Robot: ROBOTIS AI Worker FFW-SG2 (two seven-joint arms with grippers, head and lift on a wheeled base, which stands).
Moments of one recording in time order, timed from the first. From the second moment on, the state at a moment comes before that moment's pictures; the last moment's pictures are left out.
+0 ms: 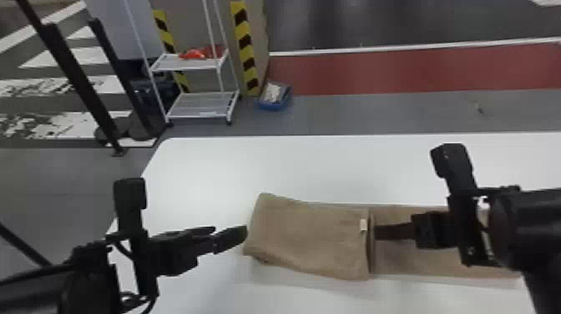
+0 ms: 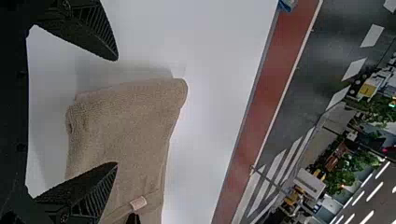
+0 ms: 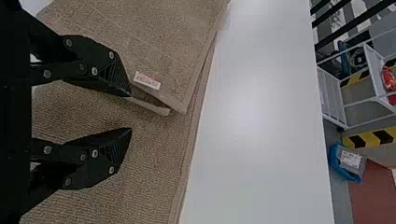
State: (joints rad) left arm 0.19 0.01 0.36 -2.28 0.08 1.30 -0.71; right arm -0.20 0.00 0.13 -1.87 0.19 1.48 0.66
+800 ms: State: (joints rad) left arm 0.21 0.01 0.37 -2.28 0.09 1.27 -0.71; right arm -0.23 0.00 0.15 -1.81 0.21 1.45 0.64
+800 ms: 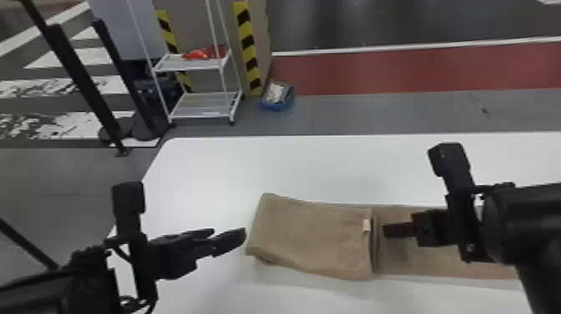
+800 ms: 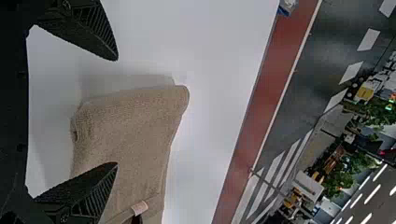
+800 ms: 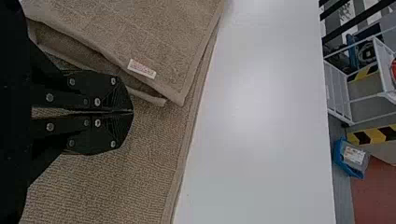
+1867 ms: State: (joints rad) left arm 0.21 0.02 0.40 -2.28 0.10 1.27 -0.72; right arm -0.24 0.00 0.17 -1.81 0.20 1.44 0.63
